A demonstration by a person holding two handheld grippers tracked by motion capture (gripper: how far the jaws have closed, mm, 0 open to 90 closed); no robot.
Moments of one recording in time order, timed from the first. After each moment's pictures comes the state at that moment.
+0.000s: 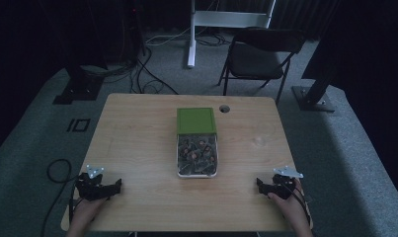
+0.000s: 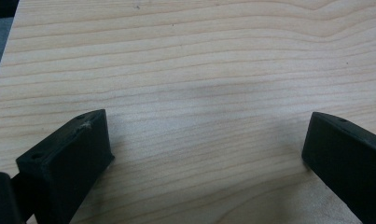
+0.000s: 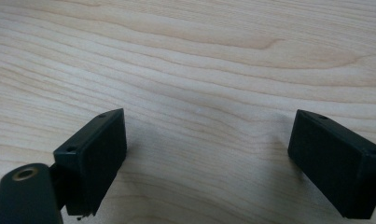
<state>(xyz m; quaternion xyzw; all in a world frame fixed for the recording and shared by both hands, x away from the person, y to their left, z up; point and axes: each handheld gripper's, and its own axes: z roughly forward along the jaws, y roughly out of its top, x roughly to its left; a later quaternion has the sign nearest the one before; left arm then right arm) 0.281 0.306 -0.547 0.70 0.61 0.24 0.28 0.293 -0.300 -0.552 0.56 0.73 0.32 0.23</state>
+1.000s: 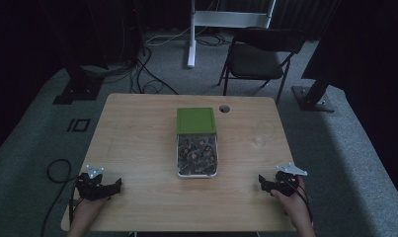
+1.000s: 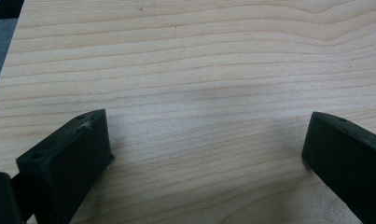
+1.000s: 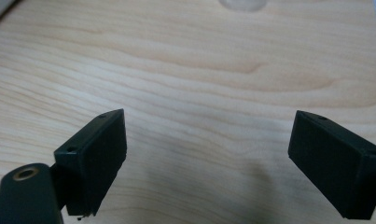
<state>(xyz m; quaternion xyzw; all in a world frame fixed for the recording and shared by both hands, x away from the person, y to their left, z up) 0.281 0.306 -0.547 0.70 0.61 0.25 0.28 0.295 -0.303 -0.533 0.56 0.72 0.33 0.24</state>
